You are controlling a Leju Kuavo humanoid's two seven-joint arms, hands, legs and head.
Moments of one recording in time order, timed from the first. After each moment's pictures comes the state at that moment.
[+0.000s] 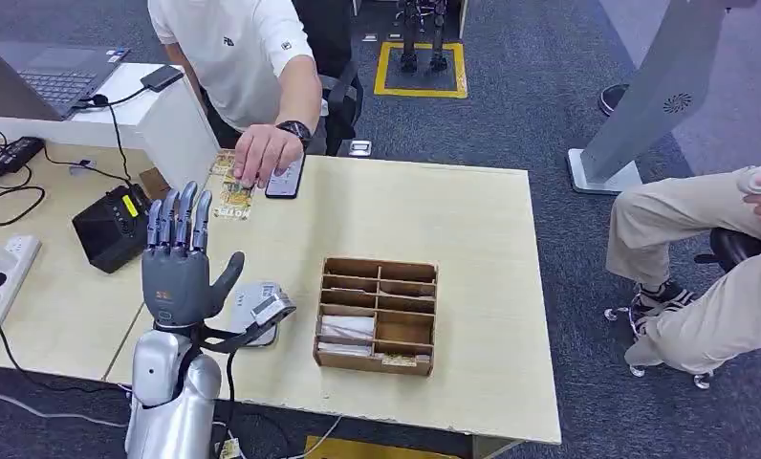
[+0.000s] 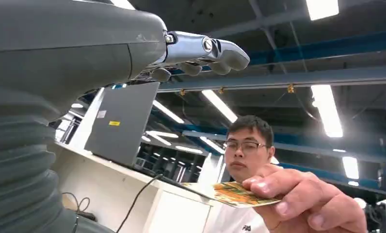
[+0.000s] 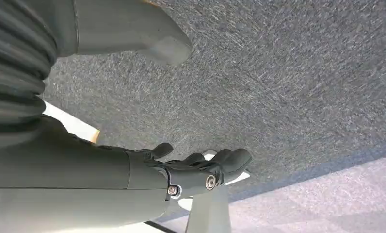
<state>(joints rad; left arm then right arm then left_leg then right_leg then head) -0.18 -0.28 0.23 -1.49 -1.43 0.70 -0.48 -0.09 0.33 -1.55 -0.72 1.06 -0.66 -0.20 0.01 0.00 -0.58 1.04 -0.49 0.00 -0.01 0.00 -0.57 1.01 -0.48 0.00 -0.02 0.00</state>
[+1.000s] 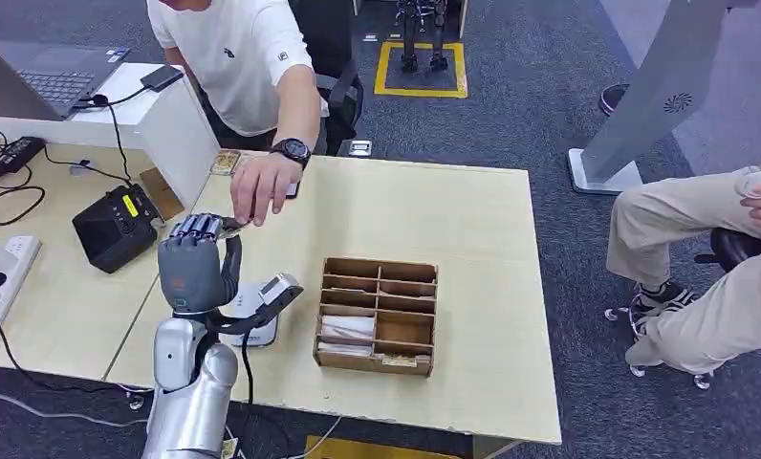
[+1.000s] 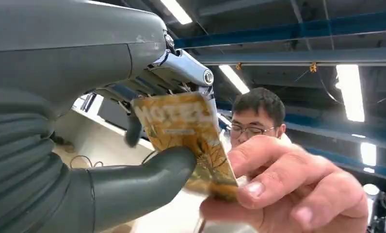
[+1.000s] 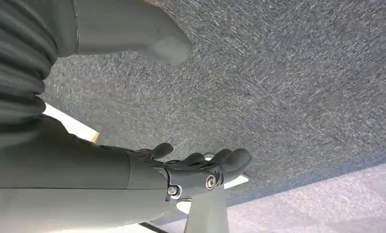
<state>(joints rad) -0.24 -0.29 0.23 -1.36 -1.37 0.70 -0.47 -0.09 0.33 -1.55 -0.70 1.05 -0.66 -0.21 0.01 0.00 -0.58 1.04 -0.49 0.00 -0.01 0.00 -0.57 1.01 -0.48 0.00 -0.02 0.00</state>
